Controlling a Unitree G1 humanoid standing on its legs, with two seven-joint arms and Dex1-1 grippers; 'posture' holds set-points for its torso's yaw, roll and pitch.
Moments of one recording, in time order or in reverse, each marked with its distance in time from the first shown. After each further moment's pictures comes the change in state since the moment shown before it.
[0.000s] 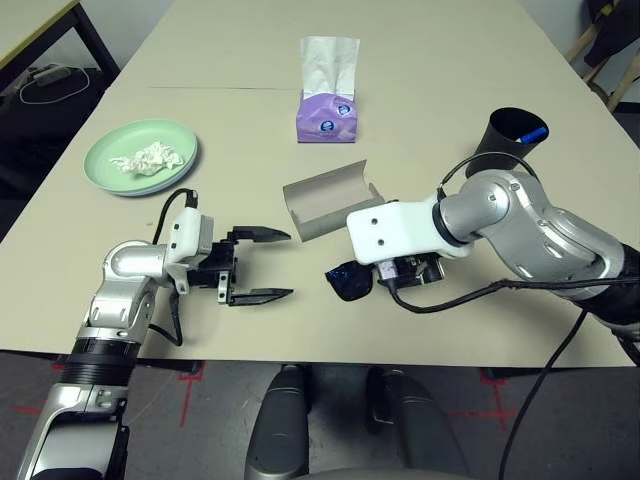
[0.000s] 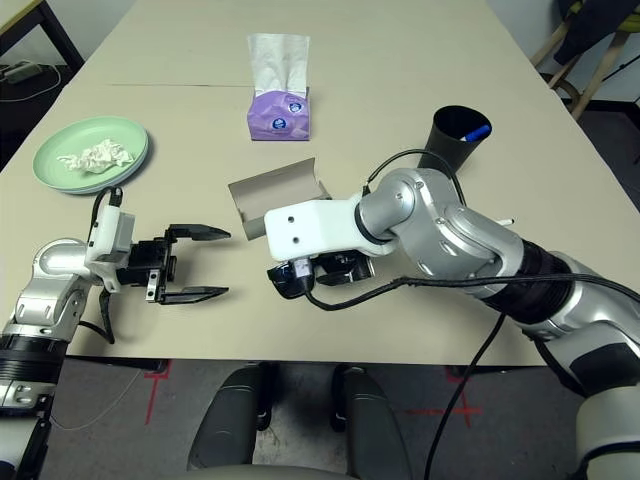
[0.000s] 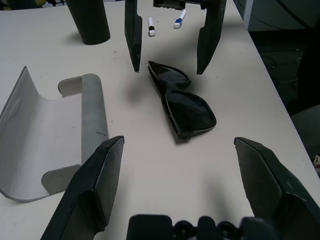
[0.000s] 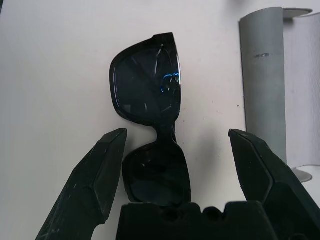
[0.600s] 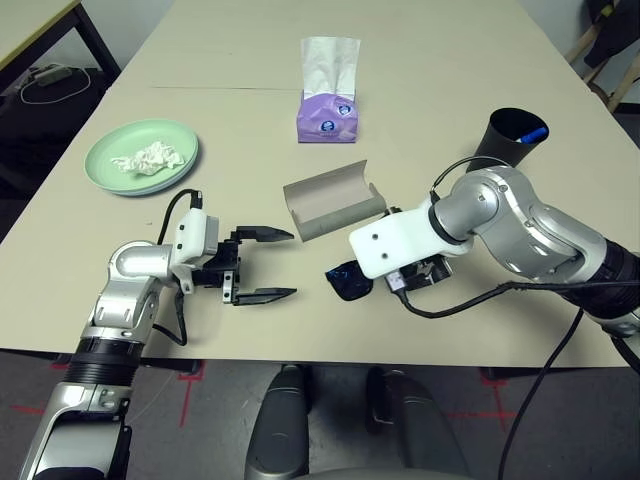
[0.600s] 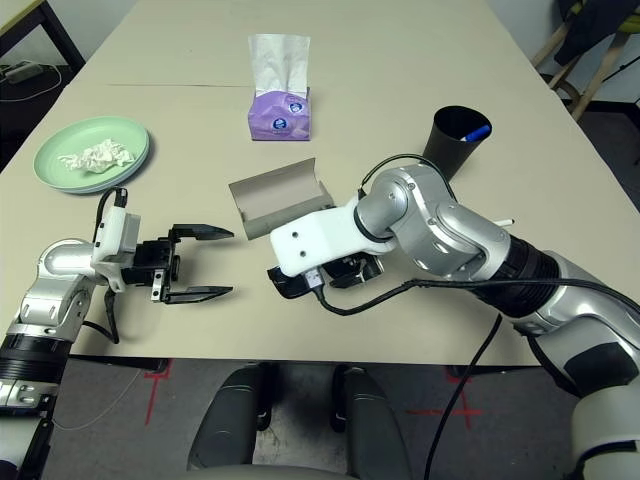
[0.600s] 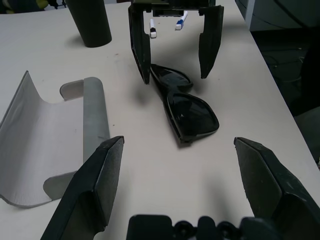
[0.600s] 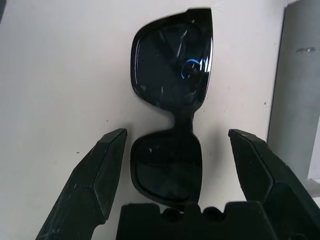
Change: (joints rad) left arm -0.011 -0.006 -0.009 0.000 0.003 -0.008 0.014; right arm -0.013 0.047 0.006 0.100 -0.111 -0.131 0.148
